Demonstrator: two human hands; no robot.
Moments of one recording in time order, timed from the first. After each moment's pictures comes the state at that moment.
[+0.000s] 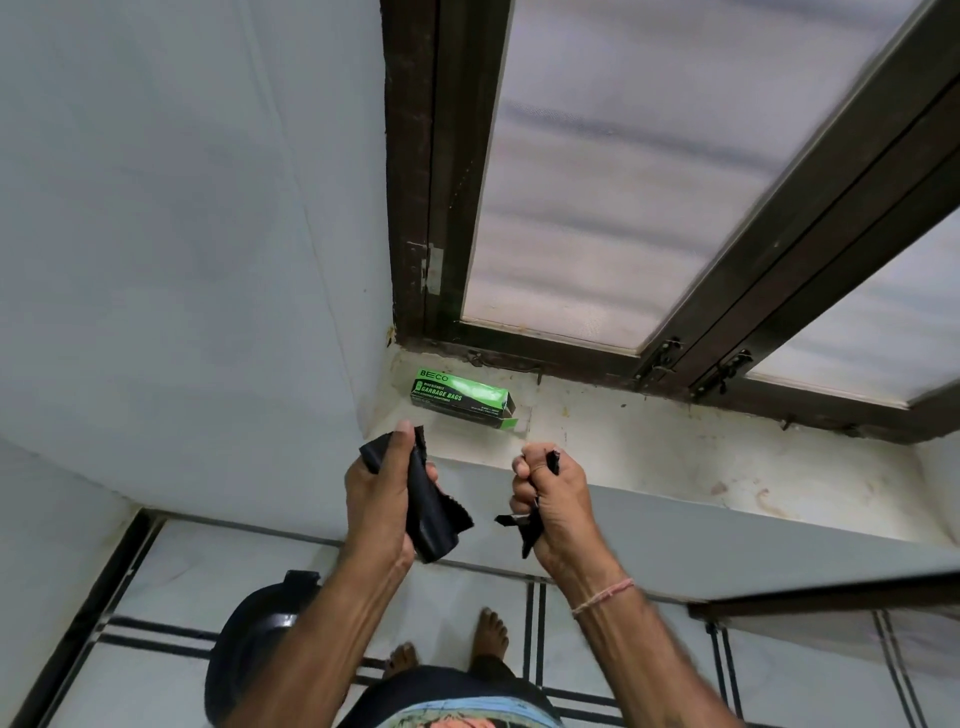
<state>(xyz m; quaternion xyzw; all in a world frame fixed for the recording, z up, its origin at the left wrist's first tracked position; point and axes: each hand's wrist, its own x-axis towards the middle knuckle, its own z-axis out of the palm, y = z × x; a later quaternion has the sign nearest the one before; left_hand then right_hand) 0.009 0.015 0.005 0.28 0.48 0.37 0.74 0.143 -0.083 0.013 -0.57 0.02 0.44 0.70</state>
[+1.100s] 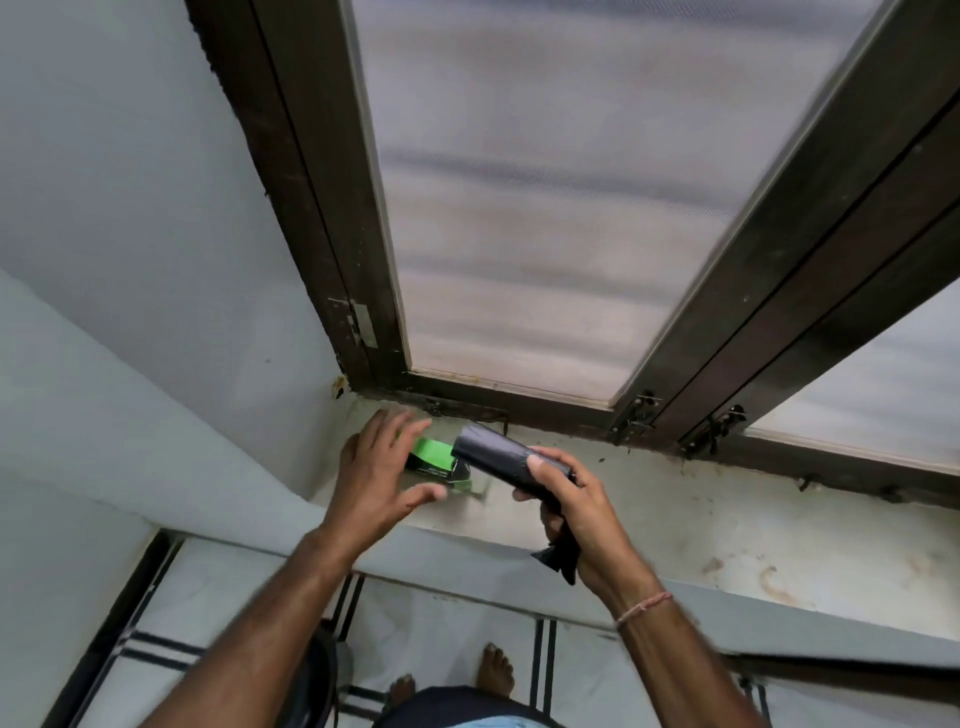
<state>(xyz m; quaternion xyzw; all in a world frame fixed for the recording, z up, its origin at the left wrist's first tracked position) 0.099 0.088 -0.034 0.90 0.38 0.05 0.21 0.291 -0.094 0.001 -0.61 -0.14 0.50 0.60</state>
